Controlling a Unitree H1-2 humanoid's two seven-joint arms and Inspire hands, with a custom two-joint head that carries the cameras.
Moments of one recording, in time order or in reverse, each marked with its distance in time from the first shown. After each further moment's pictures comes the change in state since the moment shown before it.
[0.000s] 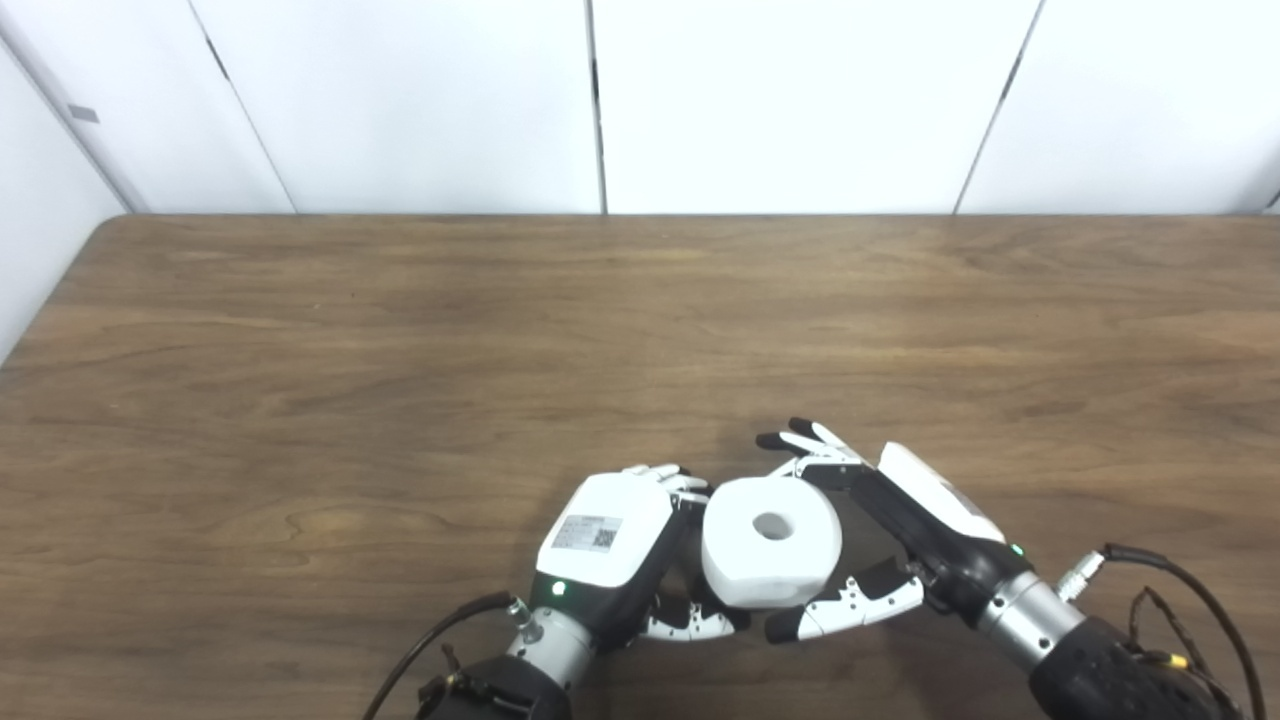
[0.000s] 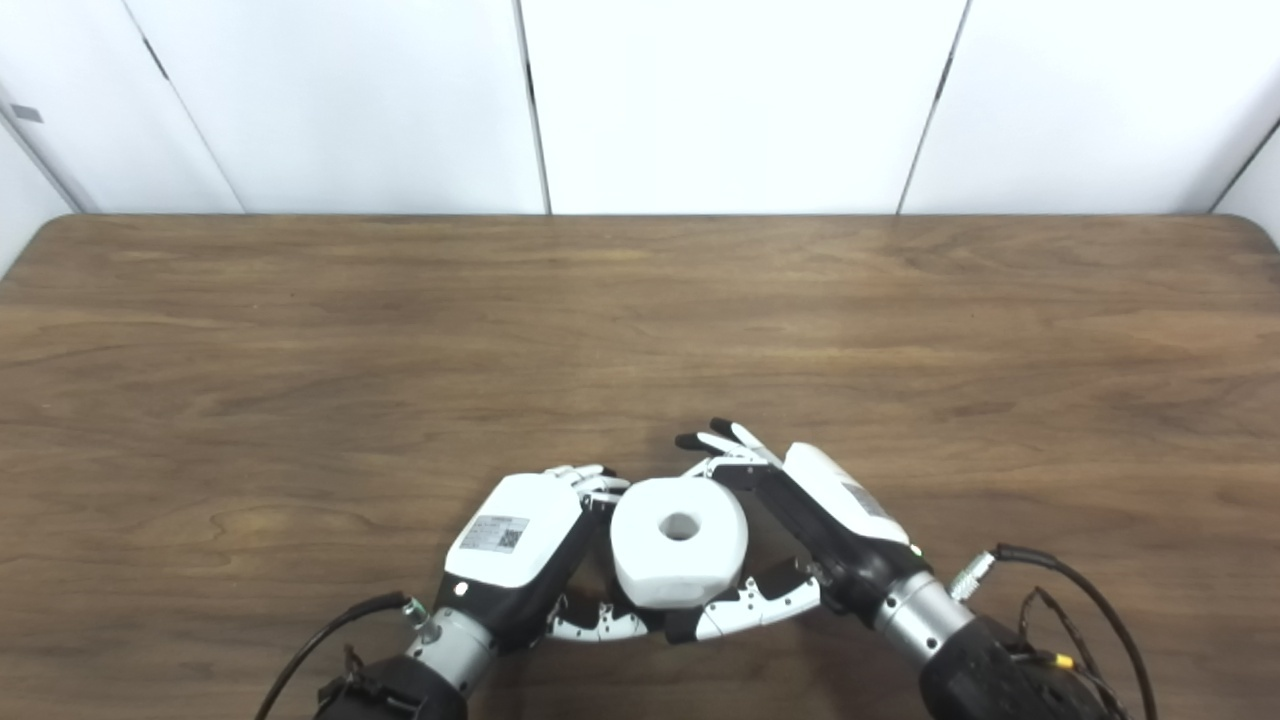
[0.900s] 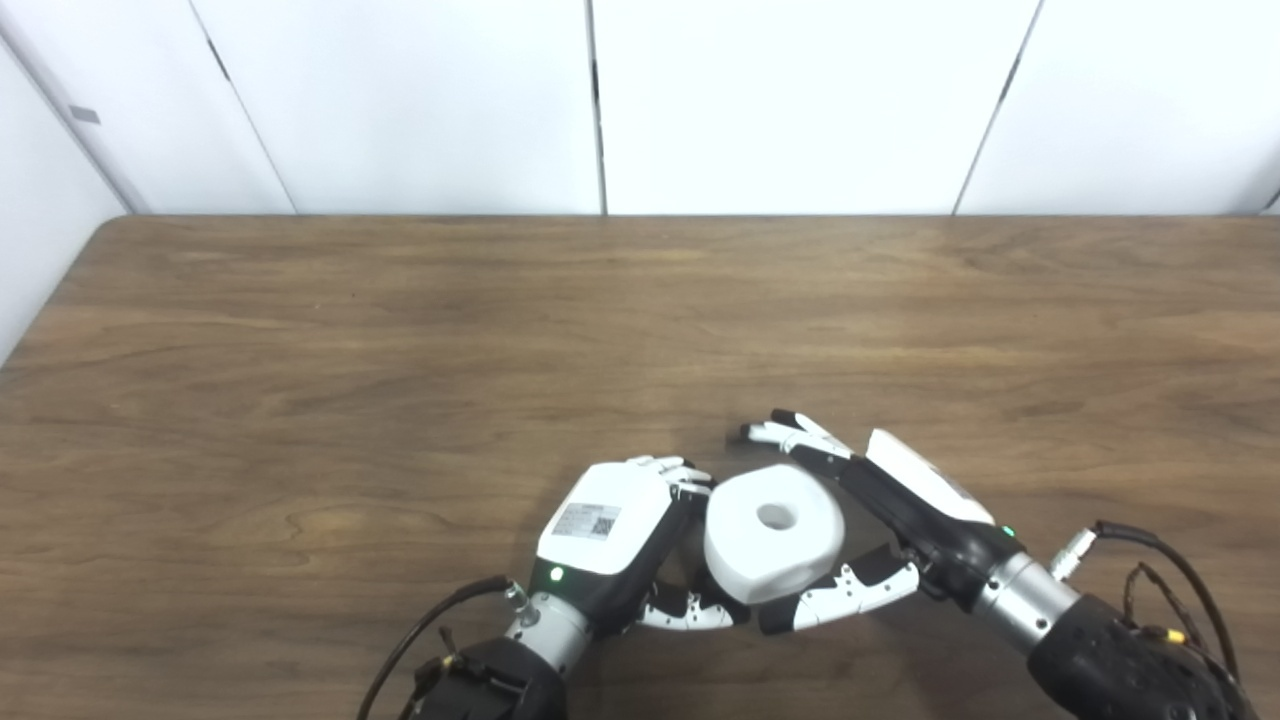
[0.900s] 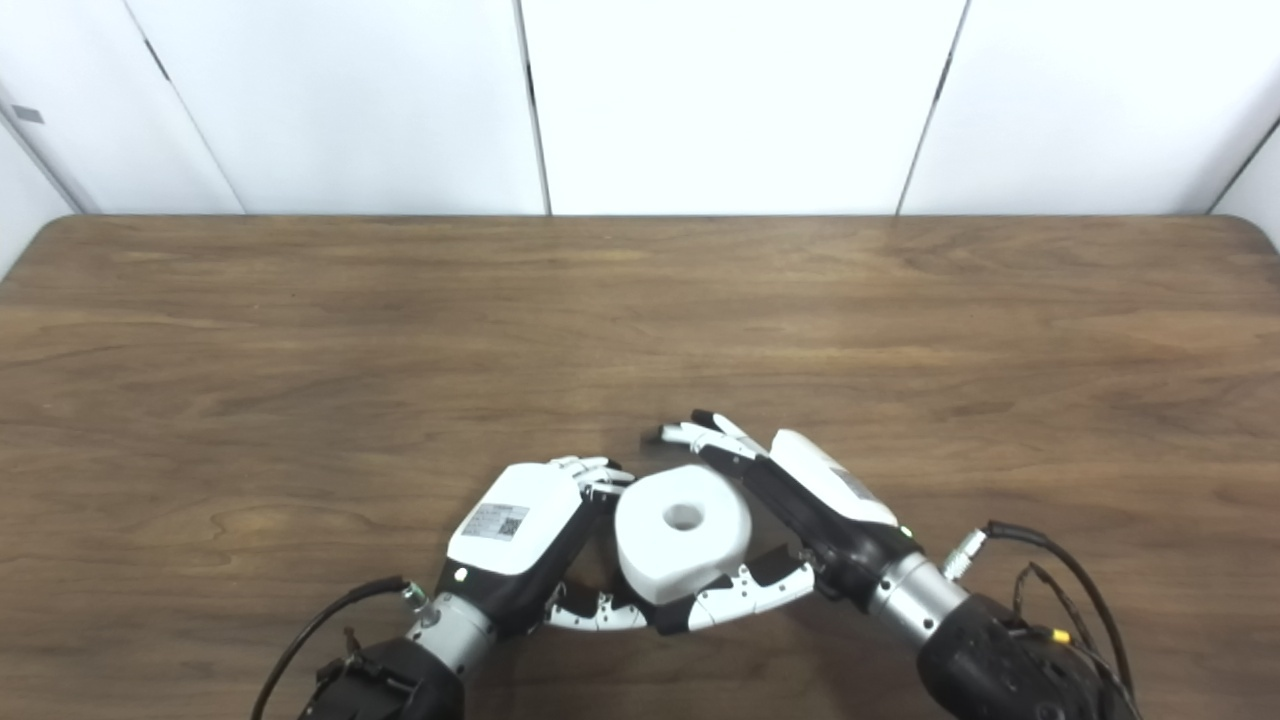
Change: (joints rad) left arm -0.050 0.031 0.011 0.056 -0.073 -0.032 0.038; right arm -0.047 -0.009 -0.005 -0.014 0.033 0.012 0.037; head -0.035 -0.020
